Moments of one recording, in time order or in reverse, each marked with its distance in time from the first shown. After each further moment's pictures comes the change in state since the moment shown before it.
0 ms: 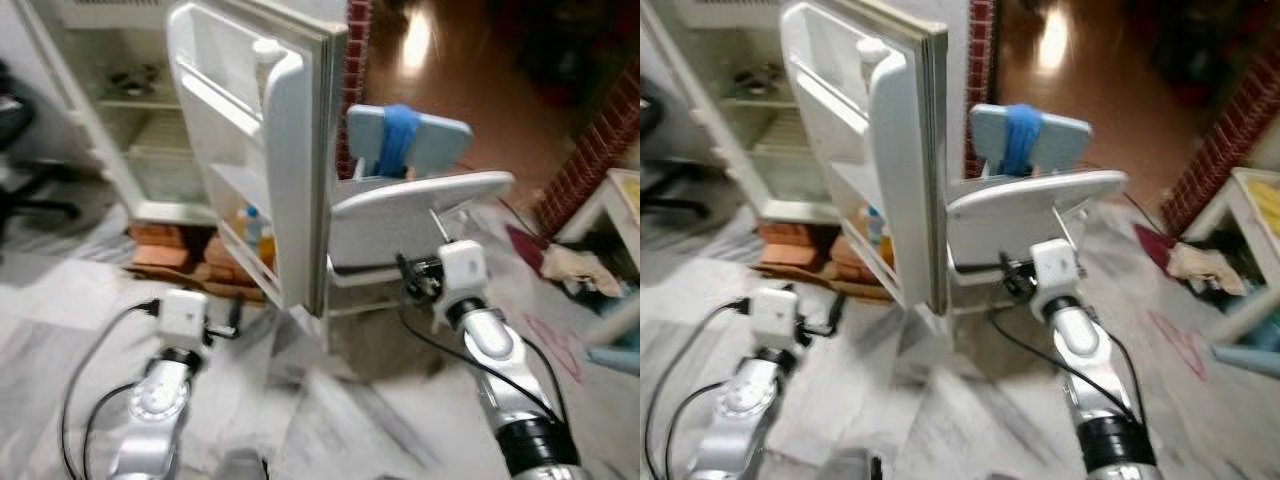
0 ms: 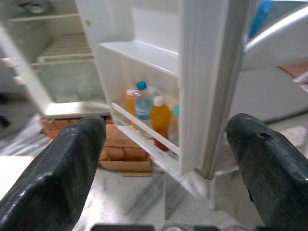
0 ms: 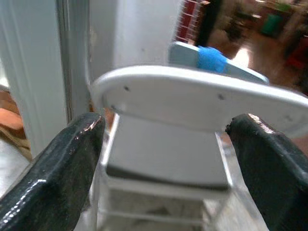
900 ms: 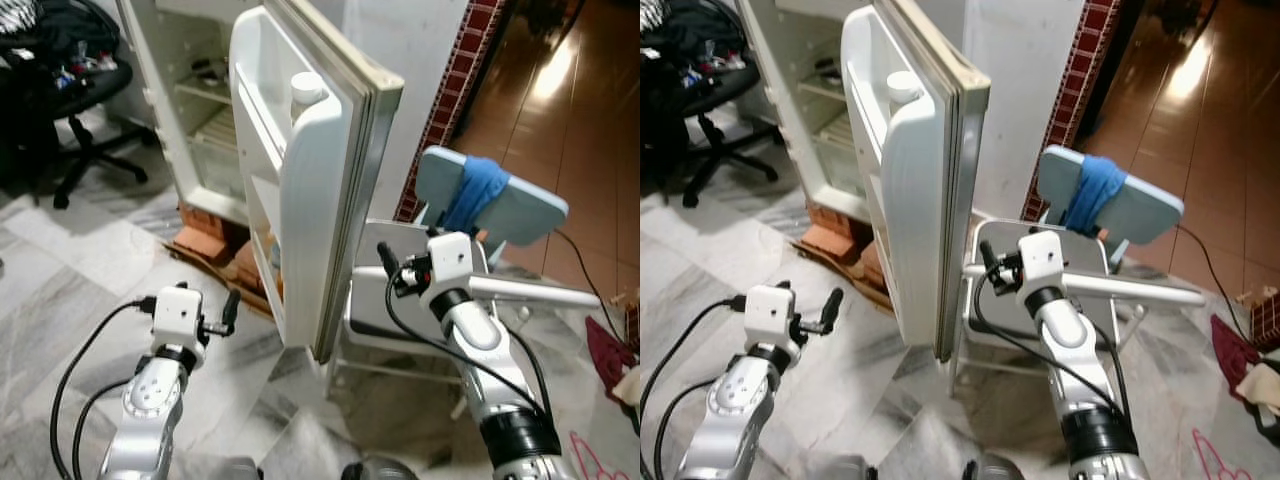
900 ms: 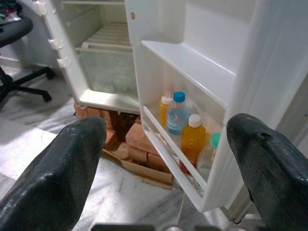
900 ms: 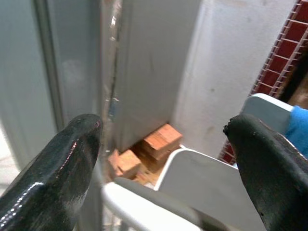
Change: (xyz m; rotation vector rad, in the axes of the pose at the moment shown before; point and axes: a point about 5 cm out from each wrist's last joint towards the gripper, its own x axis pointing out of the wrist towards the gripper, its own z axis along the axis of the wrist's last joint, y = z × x) left arm -0.004 0.008 -0.003 -0.005 0.015 0.017; right arm 0.007 0.017 0.015 0.067 -0.080 0.147
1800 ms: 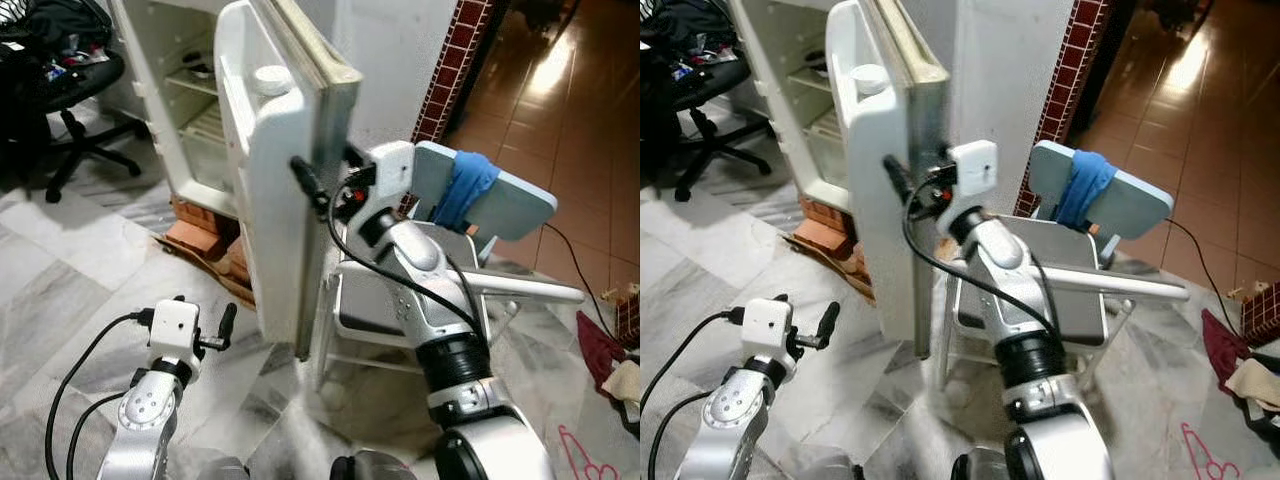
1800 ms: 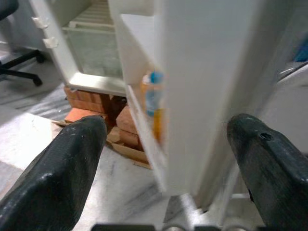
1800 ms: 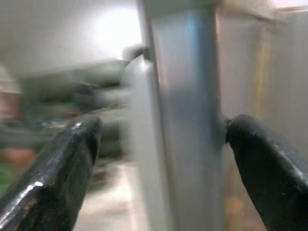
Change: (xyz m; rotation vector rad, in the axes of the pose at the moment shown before) left arm -0.006 -0.001 -0.012 0.006 0.042 -0.024; right arm 0.050 0.104 0.118 0.338 -0.311 0.572
